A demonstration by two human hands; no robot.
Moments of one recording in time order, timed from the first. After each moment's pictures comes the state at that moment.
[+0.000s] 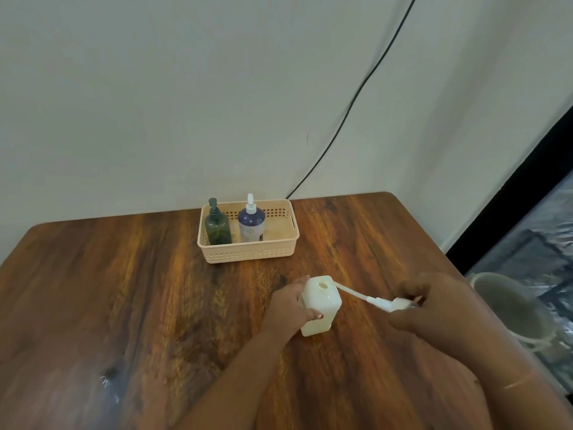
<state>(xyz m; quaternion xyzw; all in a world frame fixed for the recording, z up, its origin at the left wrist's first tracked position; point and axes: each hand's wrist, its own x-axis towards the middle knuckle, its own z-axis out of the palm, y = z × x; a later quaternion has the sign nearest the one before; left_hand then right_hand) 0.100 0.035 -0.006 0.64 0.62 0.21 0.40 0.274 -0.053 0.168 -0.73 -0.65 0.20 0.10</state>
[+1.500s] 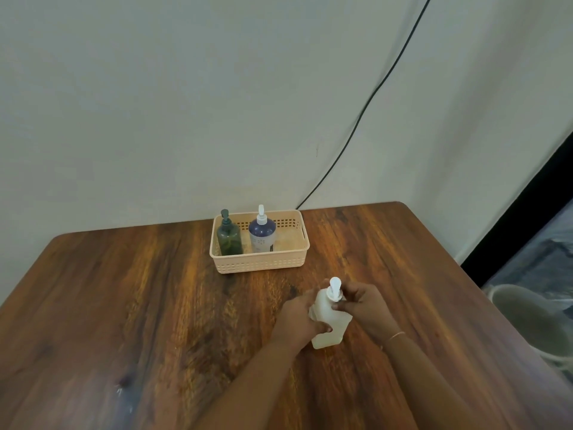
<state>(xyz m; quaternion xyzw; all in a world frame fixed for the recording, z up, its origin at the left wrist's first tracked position) 0.095 0.044 -0.026 0.67 0.59 0.21 0.39 0.249 0.035 0.019 -0.60 -0.56 0.44 0.36</state>
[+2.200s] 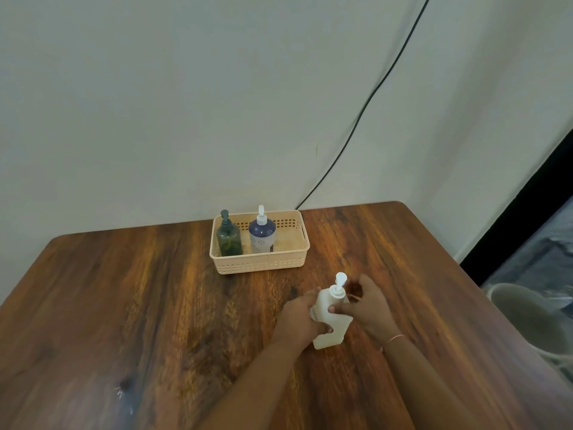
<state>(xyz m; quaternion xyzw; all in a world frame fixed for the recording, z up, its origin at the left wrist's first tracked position) 0.096 0.044 -0.026 0.66 0.60 0.21 0.40 0.245 0.038 0.016 -0.67 -0.53 0.38 0.36</state>
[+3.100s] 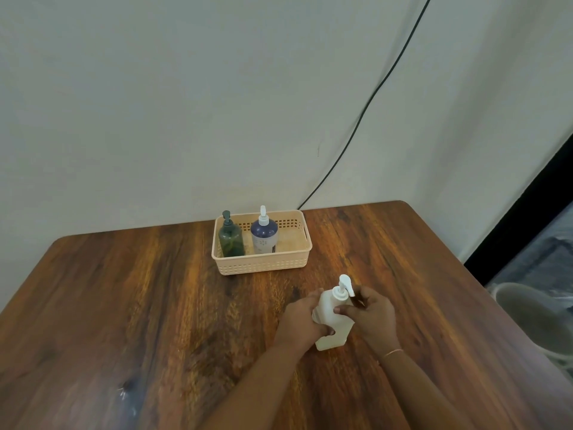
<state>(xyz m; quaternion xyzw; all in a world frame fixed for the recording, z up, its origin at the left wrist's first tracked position) 0.095 0.042 -0.024 0.67 0.60 0.21 0.39 0.244 0.030 -0.005 -0.67 -0.52 0.33 0.43</state>
